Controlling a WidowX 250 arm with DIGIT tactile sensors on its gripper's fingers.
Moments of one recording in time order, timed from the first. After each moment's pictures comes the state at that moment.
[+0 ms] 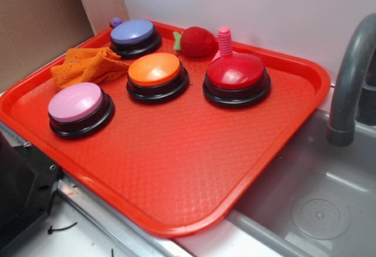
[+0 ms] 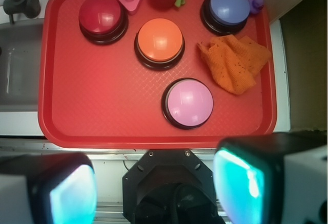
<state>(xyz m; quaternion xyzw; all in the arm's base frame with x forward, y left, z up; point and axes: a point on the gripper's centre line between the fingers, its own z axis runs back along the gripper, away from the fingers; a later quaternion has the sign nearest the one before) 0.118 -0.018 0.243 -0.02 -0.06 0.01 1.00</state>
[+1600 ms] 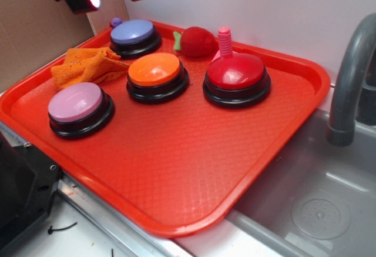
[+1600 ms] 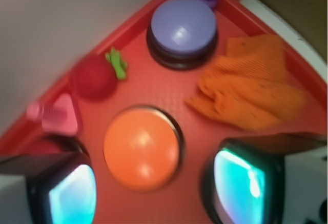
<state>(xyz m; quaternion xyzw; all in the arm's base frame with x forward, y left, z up) 0.254 0.029 0.137 -0.03 -0.13 0.39 0.91</state>
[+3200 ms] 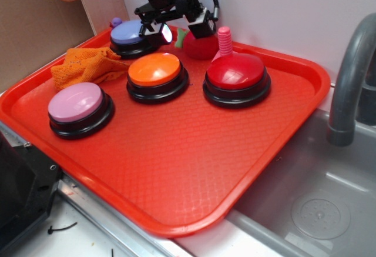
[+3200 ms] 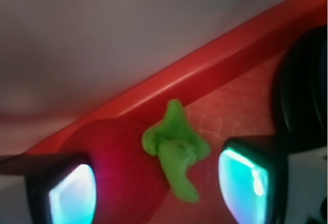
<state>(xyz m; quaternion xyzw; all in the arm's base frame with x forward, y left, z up) 0.345 0.036 0.040 -0.08 -0.16 0.25 0.95</state>
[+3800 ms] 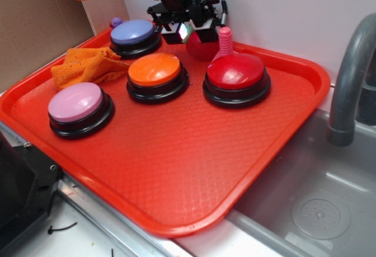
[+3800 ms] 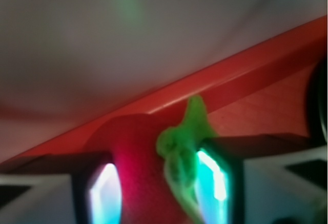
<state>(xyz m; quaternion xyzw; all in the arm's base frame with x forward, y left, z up) 0.351 0.014 0.040 -0.06 -0.17 0.21 0.96</state>
